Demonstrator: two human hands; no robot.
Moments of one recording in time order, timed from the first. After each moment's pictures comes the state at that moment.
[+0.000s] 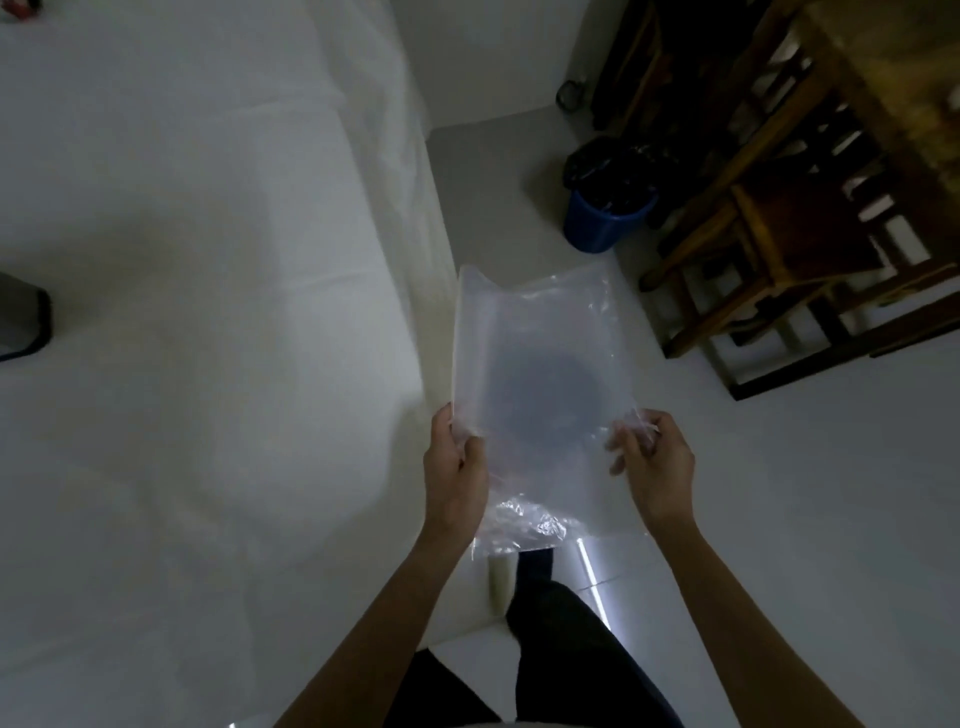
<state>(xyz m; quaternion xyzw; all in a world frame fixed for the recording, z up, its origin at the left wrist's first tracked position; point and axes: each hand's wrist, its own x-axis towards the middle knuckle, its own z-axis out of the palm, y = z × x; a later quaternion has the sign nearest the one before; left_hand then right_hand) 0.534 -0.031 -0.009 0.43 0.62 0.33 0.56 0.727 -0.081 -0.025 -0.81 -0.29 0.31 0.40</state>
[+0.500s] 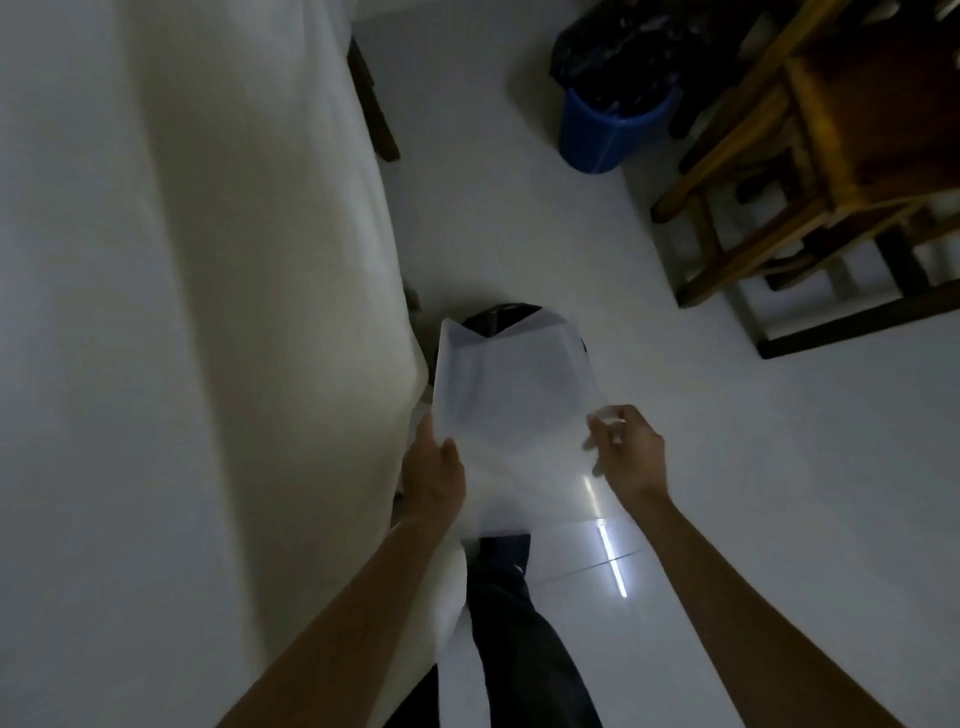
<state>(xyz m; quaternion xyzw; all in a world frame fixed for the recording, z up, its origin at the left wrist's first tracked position) 0.649 -0.007 -0.196 0.46 0.74 0.07 0.49 0.844 -0.050 -0.199 -0.83 -0.27 0.42 0.25</state>
